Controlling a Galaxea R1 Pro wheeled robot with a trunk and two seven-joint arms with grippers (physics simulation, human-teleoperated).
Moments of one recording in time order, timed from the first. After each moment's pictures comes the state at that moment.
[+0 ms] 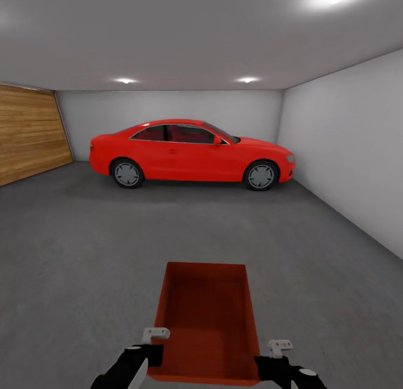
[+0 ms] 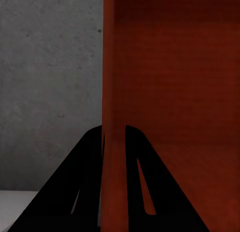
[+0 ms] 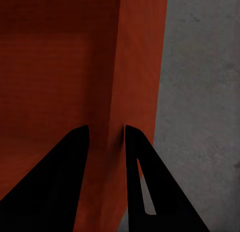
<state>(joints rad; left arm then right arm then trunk) -0.43 -0.10 -0.07 -0.50 0.04 0.33 0.11 -0.37 -0.06 0.08 -0.45 -0.15 0.11 0.28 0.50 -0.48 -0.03</state>
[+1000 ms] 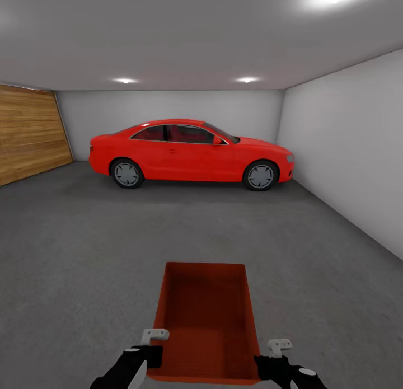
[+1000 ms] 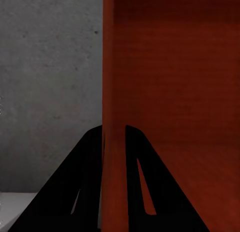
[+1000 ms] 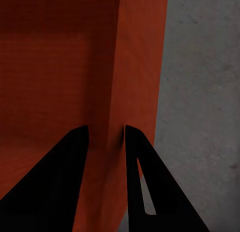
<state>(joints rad) -0.43 -0.09 -0.10 -0.50 0.08 0.31 0.11 -0.37 -0.06 0.08 -0.45 -0.14 0.11 0.28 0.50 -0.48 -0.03</state>
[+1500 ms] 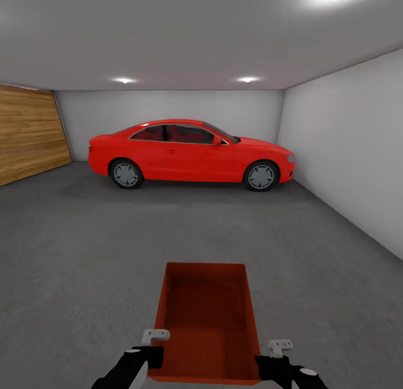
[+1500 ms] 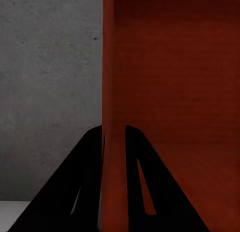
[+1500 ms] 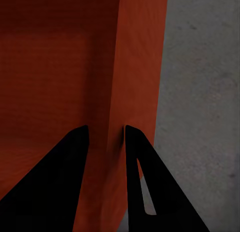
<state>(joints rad) -0.43 -0.10 -0.08 -0.49 0.06 0.30 0.11 -0.37 -0.06 0.08 -0.45 -0.15 0.11 0.28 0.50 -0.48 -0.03</state>
